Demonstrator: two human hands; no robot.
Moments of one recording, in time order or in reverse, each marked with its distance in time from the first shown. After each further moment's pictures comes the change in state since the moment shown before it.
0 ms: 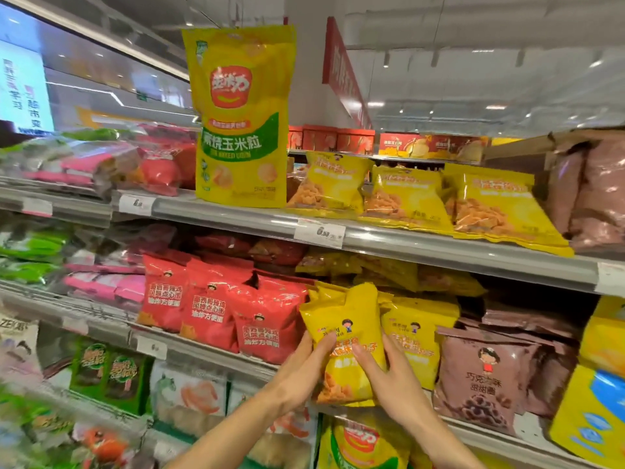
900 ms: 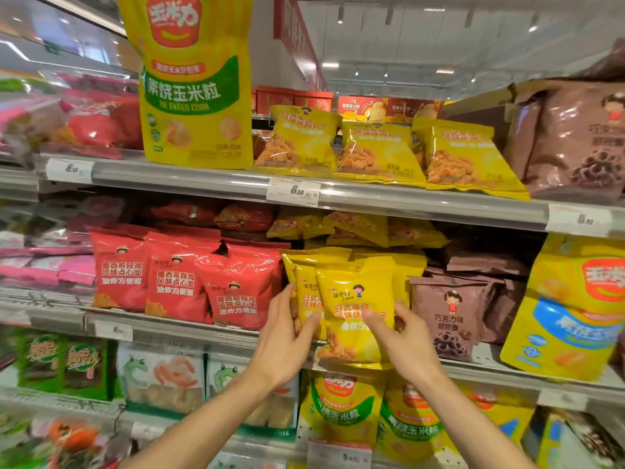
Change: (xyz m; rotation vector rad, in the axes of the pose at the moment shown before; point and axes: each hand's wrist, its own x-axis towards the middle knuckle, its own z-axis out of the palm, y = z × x) left_hand -0.015 -0.012 0.004 0.377 0.173 0.250; right_hand -0.033 0.008 -0.034 0.010 0.216 0.046
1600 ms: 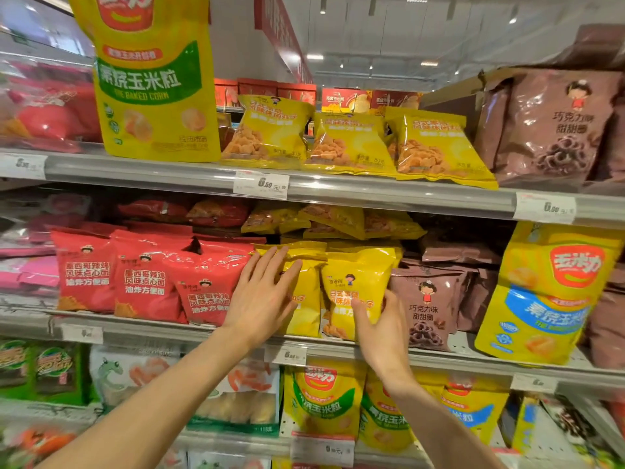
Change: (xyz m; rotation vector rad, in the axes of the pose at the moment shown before) left_hand 0.061 -0.005 -0.006 0.967 0.083 0.502; right_hand 0.010 0.018 0.011 -0.265 0.302 0.068
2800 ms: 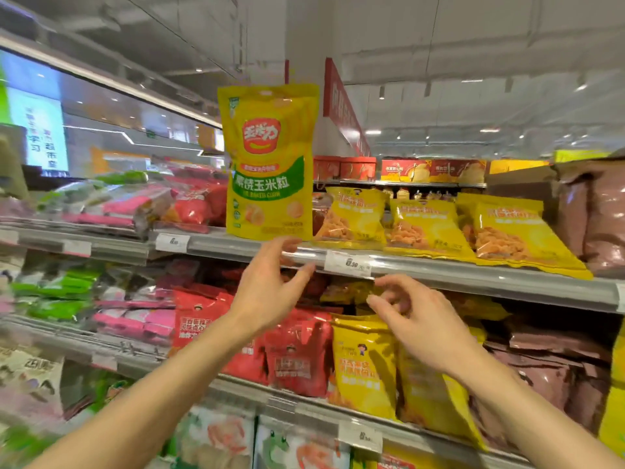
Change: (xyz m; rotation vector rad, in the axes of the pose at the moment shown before) left_hand 0.013 -0.090 -0.178 -0.646 0.328 -0.388; right_hand 0.015 -0.191 -0.047 -0.126 -0.302 -0.575
